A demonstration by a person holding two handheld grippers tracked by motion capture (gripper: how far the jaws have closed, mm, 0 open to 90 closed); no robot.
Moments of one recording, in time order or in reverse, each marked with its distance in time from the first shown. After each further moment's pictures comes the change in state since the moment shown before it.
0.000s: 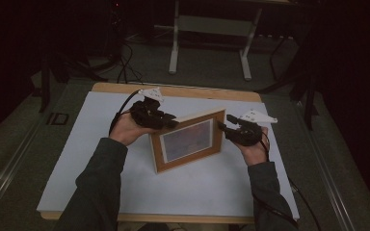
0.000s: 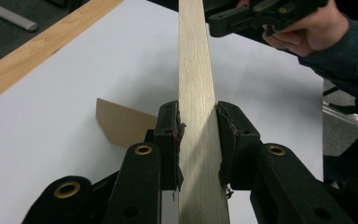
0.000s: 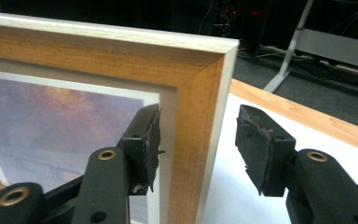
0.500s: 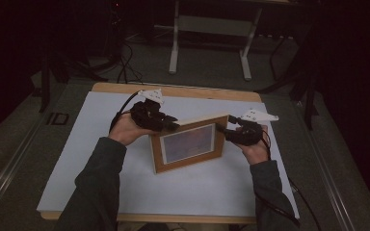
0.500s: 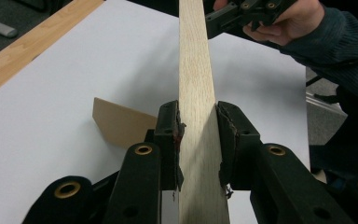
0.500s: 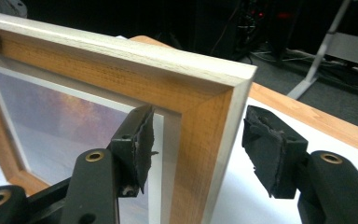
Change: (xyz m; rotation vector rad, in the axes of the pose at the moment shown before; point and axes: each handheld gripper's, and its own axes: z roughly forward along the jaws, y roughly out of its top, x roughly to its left) left arm -0.003 0.000 0.000 0.000 -0.064 0.044; right arm -0.003 0.003 -0.001 0.000 0.112 -0.028
